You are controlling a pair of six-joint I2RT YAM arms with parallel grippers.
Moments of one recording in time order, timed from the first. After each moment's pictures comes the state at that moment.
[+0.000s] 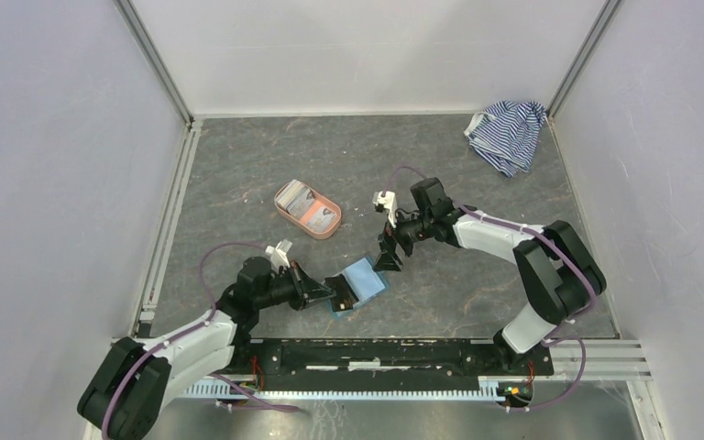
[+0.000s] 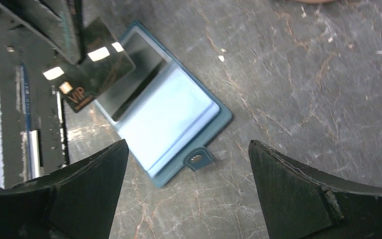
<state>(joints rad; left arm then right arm) -0.49 0.88 0.01 0.41 0.55 -1.14 0.55 1.62 0.87 -0.11 -0.84 -0.34</state>
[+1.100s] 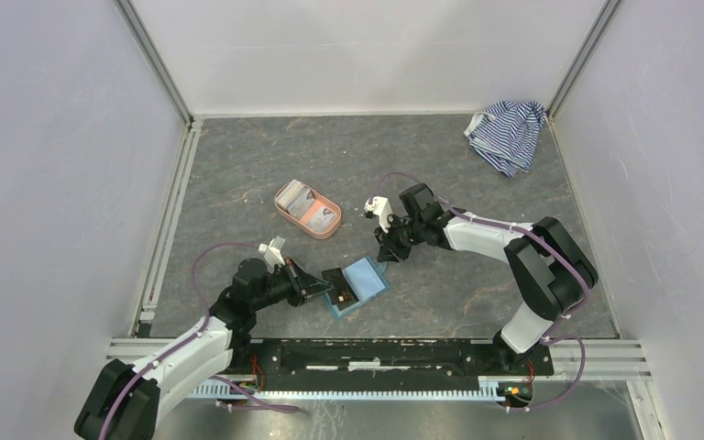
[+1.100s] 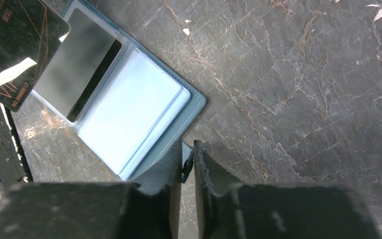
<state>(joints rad) -0.49 0.73 0.01 0.32 0.47 -1.16 0.61 1.67 0.88 -0.14 -0.60 -0.32</state>
